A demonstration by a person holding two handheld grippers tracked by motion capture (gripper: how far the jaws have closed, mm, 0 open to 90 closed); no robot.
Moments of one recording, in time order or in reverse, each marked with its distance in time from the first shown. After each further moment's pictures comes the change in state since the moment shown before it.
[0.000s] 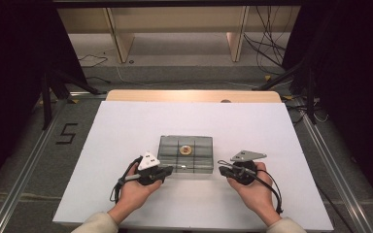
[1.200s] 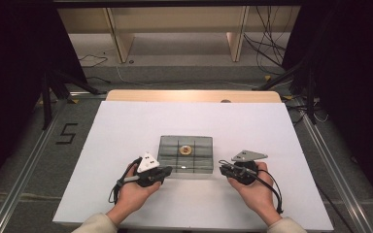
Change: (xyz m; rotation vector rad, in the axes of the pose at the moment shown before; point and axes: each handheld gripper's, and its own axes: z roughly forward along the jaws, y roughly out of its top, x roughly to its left) left arm -0.002 0.000 -0.008 -0.011 0.017 0.039; right arm -0.003 -0.002 0.000 -0.015 -0.024 -0.010
